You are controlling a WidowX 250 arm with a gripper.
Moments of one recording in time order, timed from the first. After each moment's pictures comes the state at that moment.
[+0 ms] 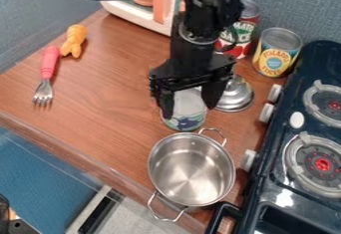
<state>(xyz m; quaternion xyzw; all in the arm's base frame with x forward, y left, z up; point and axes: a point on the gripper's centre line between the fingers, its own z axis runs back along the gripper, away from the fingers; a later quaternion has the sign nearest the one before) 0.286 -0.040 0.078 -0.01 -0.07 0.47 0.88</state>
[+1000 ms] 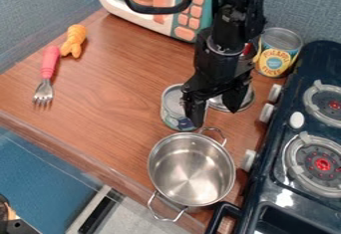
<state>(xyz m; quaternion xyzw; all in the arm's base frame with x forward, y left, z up) 0.320 -0.059 0.050 -0.03 -0.05 0.52 0.85</state>
